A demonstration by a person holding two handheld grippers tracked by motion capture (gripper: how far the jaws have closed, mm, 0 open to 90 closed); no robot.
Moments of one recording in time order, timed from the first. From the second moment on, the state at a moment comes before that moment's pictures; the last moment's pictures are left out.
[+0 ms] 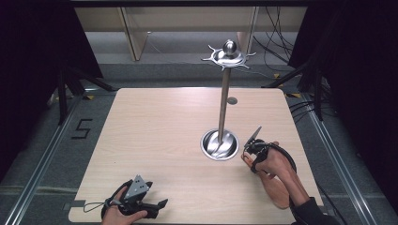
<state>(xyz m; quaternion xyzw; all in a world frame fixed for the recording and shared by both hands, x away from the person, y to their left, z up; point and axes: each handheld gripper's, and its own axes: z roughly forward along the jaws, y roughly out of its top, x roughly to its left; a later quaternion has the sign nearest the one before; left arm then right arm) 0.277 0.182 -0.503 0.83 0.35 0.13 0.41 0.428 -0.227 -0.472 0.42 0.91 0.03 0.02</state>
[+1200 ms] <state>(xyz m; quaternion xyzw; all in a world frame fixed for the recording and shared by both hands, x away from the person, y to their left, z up) 0.278 0.183 -0.502 0.83 0.35 0.13 0.41 0.363 -0.263 -0.364 0.37 0.84 0.36 0.15</state>
